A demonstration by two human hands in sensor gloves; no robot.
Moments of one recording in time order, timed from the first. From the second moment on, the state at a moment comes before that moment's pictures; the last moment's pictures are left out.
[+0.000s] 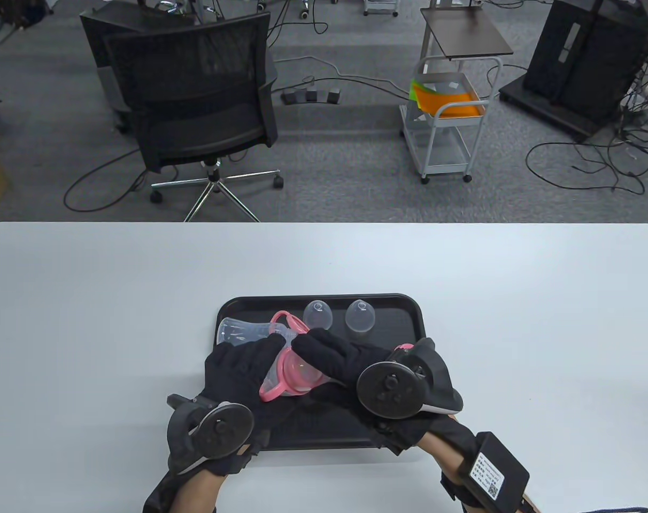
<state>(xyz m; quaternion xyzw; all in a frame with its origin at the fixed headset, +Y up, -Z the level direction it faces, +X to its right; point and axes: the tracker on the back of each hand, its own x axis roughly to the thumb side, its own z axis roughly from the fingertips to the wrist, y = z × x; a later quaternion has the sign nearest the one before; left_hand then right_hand) -0.166 -0.623 -0.264 0.25 -0.17 0.17 0.94 0.057 -0.549 -0.280 0.37 -0.14 0.90 0.19</state>
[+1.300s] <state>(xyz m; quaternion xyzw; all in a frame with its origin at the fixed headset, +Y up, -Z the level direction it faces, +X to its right) -0.317 -0.632 -0.323 0.22 0.08 0.47 0.85 0.180 -0.602 -0.328 0.18 -0.10 0.95 0.22</state>
